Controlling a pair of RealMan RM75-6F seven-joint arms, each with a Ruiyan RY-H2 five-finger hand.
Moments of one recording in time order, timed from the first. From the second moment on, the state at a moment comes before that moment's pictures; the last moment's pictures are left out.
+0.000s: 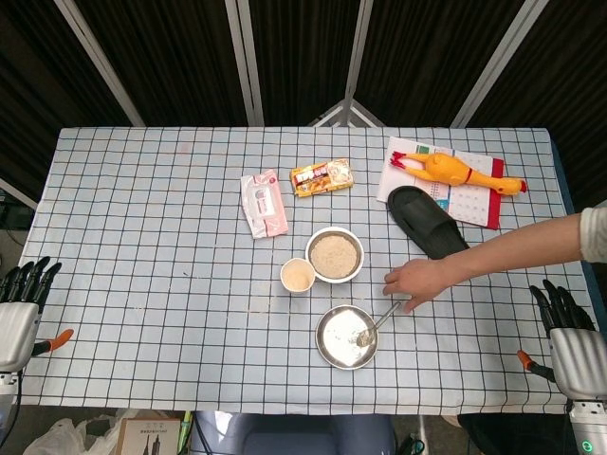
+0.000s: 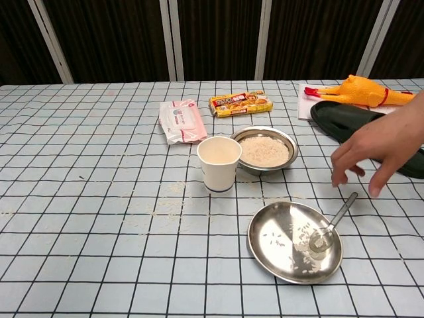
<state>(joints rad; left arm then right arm) -0.10 -1.15 -0.03 -1.63 1.47 1.49 0.18 0.05 -1.12 -0.01 -1.61 -1.48 1.55 -0.12</state>
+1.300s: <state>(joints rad) -0.10 -1.14 -0.03 -1.63 1.49 1.48 0.15 0.04 -1.14 0.01 -1.61 -1.50 1.53 -0.12</state>
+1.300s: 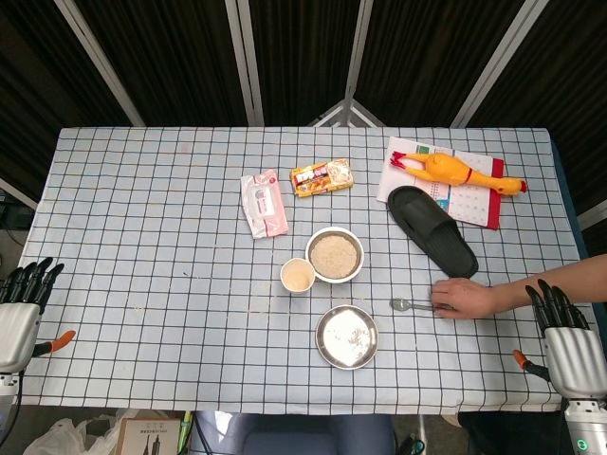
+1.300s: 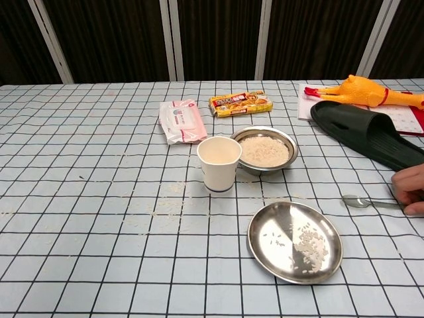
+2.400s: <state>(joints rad) -0.10 -1.14 -0.03 -1.64 1.48 1.47 0.15 0.04 -1.14 0.03 -1.61 -1.51 1.52 -0.12</state>
